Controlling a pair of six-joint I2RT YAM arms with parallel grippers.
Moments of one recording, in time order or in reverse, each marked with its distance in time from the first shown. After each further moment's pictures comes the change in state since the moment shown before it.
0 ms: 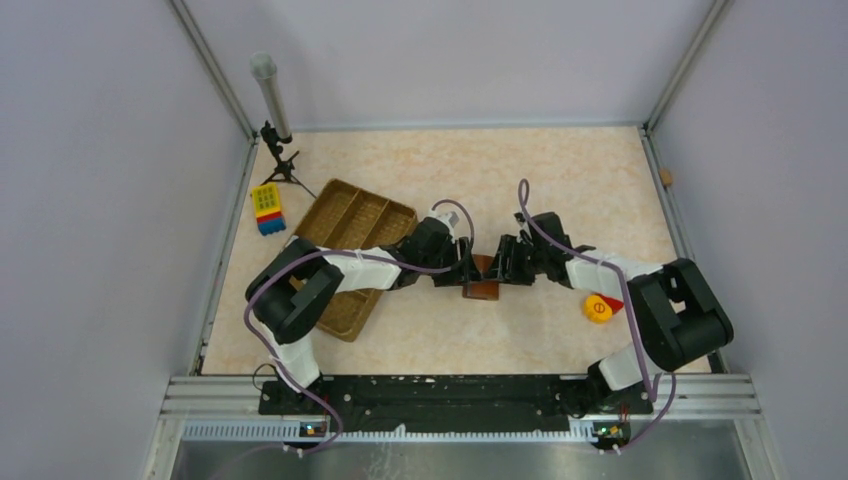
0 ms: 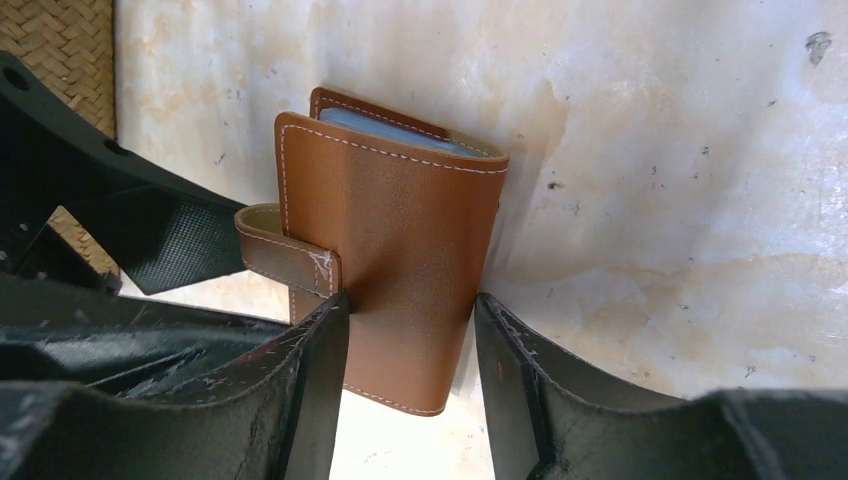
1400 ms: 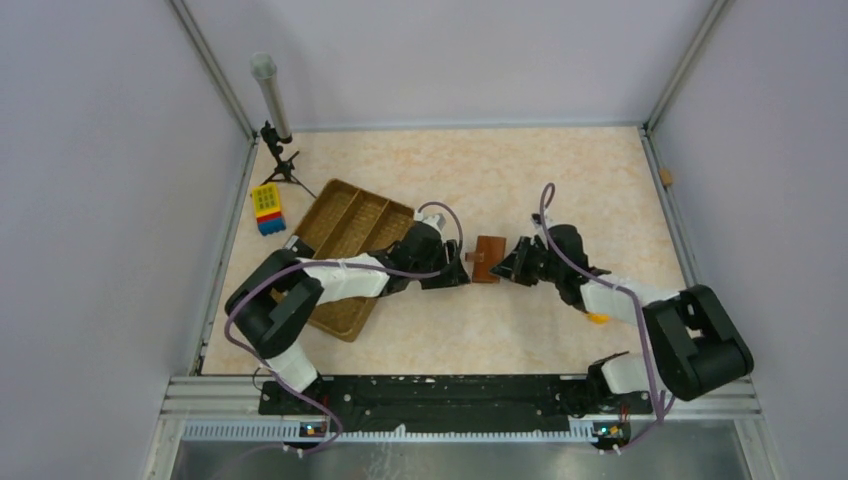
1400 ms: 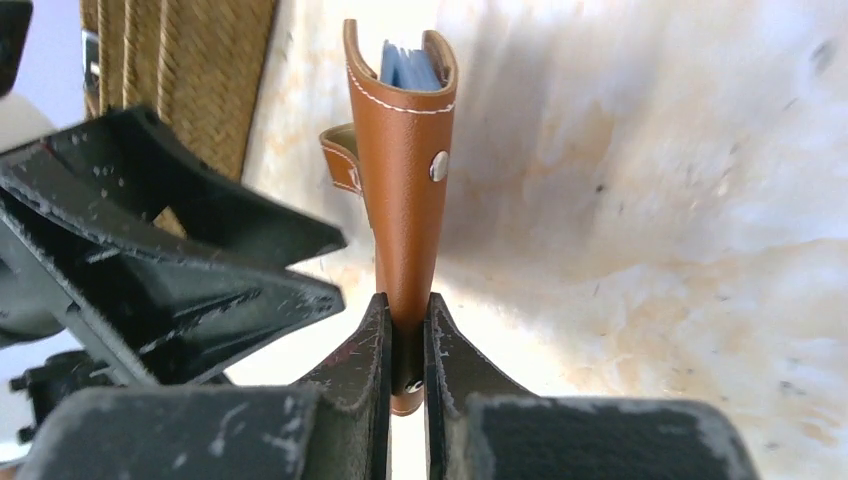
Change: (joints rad) left arm 0.006 -0.072 -0.093 0.029 -0.096 -0.001; right arm -0.044 -0.106 -0.231 0.391 -0.097 0.174
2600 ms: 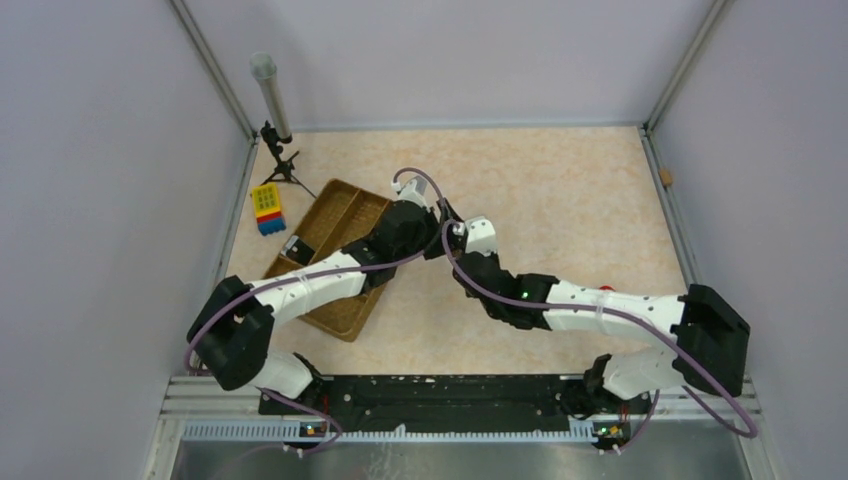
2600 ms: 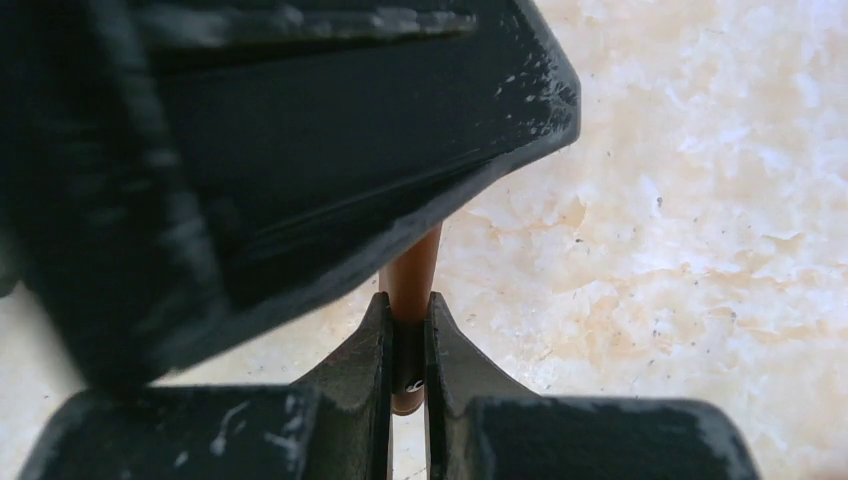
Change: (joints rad) left arm 0.003 -0.279 0.076 -0.034 -0.120 -0.148; right arm 0.726 -0.092 0.400 -0.564 1.107 -0.274
